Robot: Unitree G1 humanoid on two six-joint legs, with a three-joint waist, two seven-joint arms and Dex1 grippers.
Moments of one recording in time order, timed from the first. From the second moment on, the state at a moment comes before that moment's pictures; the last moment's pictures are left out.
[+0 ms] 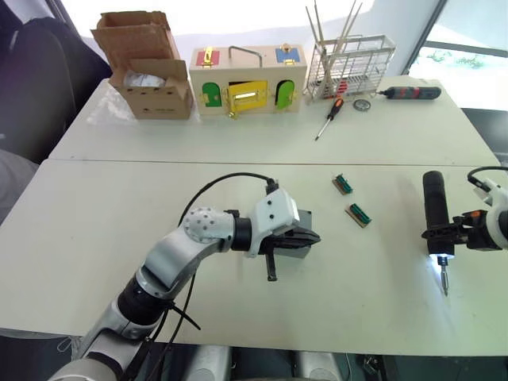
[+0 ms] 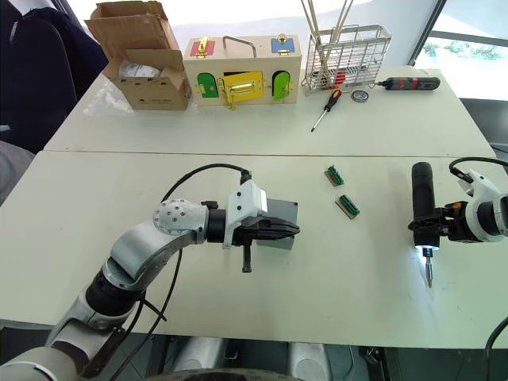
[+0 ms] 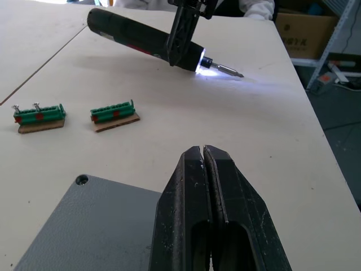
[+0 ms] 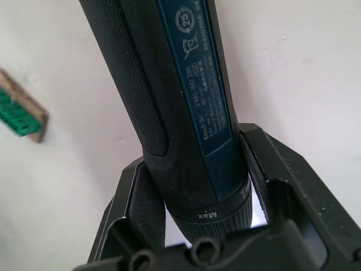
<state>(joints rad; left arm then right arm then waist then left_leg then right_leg) -0.52 0.35 -0.42 -0.43 -0.34 0.69 -0.85 -0.63 -1.24 0.08 0.40 0.65 1.46 0.75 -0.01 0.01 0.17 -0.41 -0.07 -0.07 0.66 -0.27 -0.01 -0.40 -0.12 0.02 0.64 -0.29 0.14</state>
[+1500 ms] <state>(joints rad) -0.62 0.51 -0.45 -0.11 -0.15 0.57 -0.98 -0.23 -0.92 0.04 -0.51 0.60 1.00 0.90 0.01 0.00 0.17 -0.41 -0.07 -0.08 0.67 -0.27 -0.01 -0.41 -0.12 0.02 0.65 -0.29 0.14</state>
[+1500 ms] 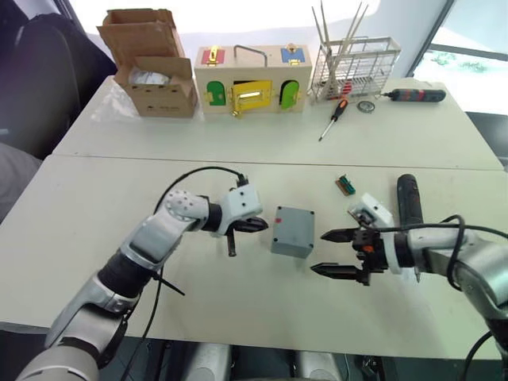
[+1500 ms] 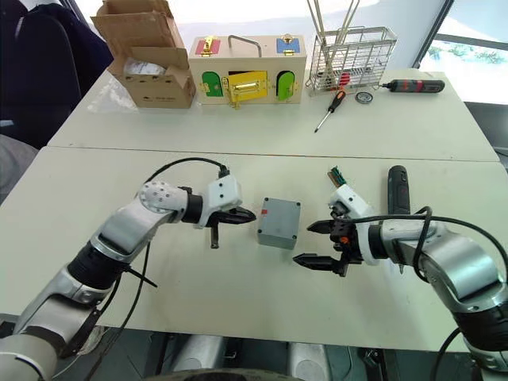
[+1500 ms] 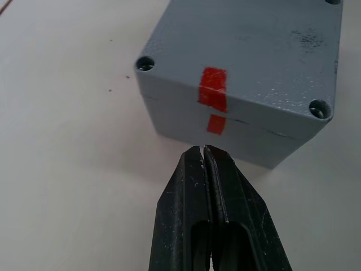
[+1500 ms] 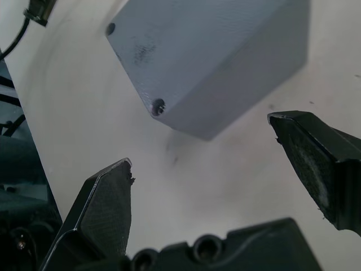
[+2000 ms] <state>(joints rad) -0.69 0.35 -0.50 0.15 -0.03 0.42 -0.97 -0.21 -0.88 0.12 -0.61 0.64 1.08 0.86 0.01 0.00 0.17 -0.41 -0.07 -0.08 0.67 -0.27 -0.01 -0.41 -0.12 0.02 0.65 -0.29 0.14</state>
